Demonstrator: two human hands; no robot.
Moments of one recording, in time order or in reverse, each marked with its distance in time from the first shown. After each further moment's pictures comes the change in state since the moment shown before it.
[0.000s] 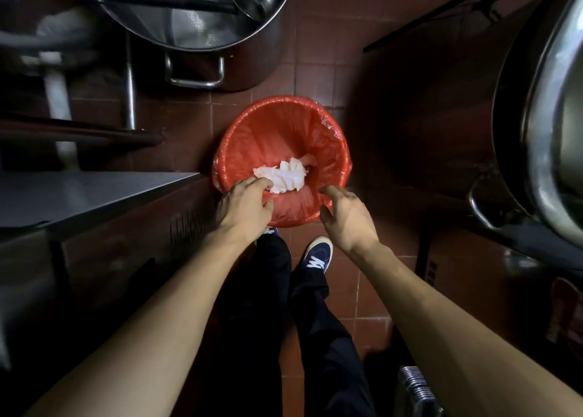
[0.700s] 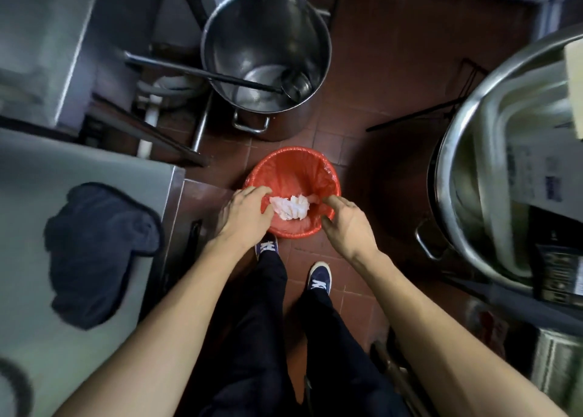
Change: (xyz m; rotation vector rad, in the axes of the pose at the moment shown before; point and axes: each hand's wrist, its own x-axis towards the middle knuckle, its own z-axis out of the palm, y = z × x) left_hand -0.182 0.073 -0.110 -0.069 0.257 -0.088; right_hand -0.121 -0.065 -0.137 -0.044 0.105 -0.272
